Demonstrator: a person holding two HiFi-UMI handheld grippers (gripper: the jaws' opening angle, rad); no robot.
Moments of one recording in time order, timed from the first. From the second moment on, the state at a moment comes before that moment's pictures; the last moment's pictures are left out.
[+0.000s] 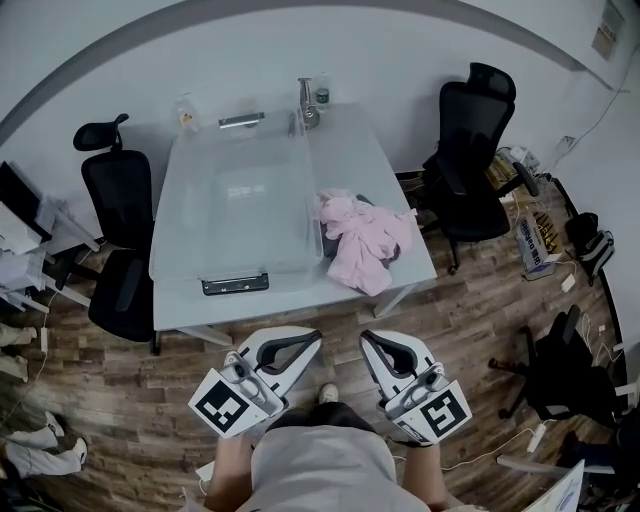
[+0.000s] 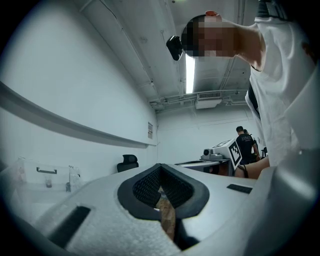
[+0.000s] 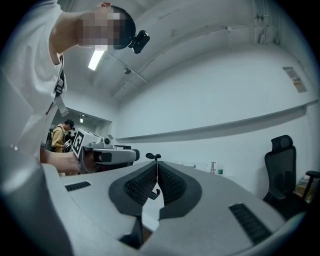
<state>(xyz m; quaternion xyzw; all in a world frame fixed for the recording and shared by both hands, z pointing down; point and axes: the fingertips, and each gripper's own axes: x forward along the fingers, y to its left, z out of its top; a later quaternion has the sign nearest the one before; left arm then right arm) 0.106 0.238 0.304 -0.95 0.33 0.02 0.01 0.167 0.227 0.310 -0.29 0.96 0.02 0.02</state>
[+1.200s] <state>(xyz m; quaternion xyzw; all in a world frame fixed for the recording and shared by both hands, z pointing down) 0.086 0.040 0.316 -0.96 0.29 0.01 0.00 0.138 0.024 0.323 -0.31 0.95 0.01 -0.01</state>
